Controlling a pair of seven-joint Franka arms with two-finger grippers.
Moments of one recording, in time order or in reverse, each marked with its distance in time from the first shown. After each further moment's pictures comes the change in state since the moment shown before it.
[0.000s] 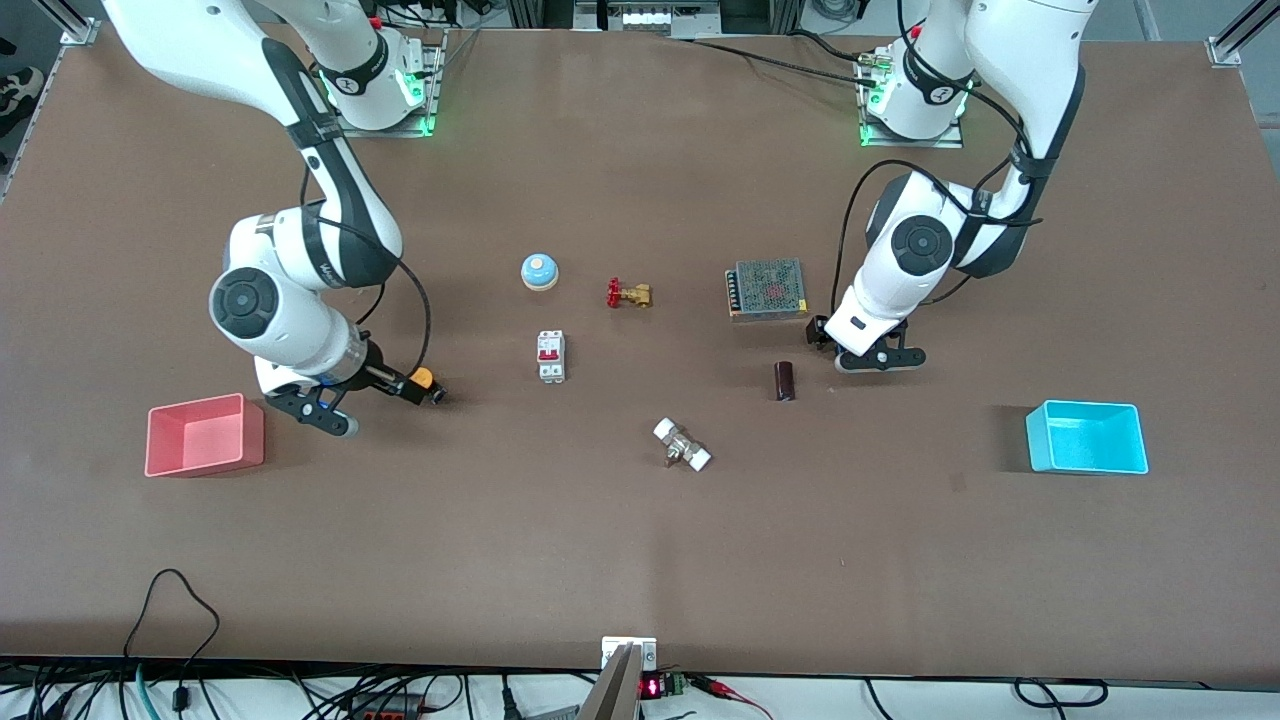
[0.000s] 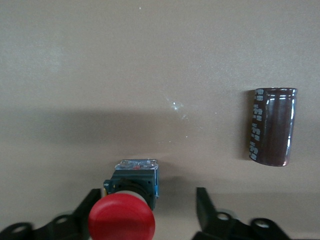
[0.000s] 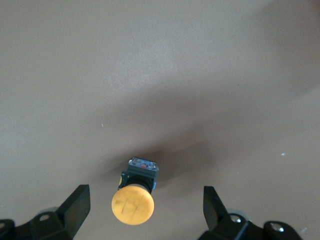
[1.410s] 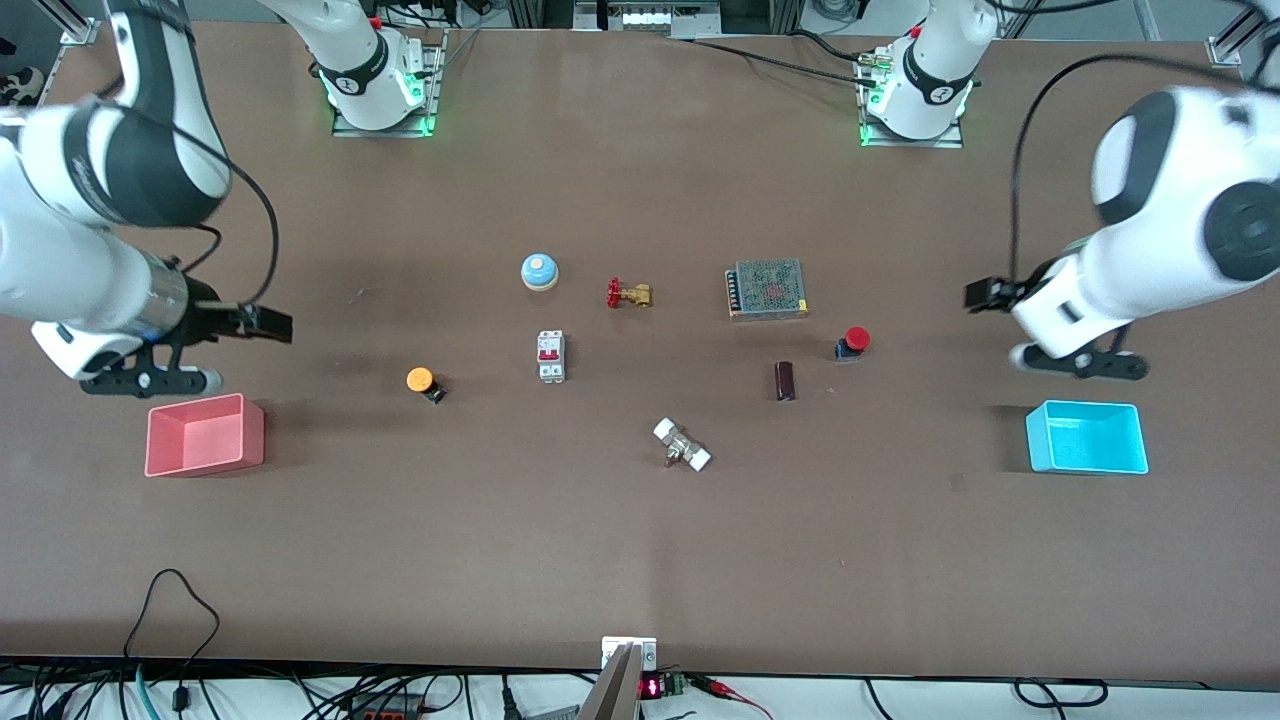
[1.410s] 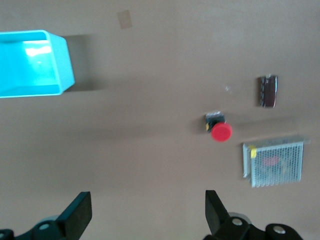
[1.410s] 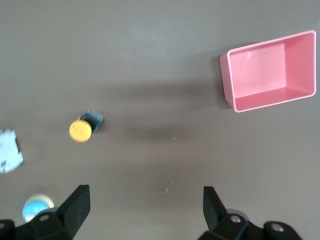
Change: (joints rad) left arm 0.206 -0.132 0.002 0.560 0.000 -0.911 0.360; right arm -0.044 -0.160 -0.136 0.245 -0.015 -0.521 -0.490
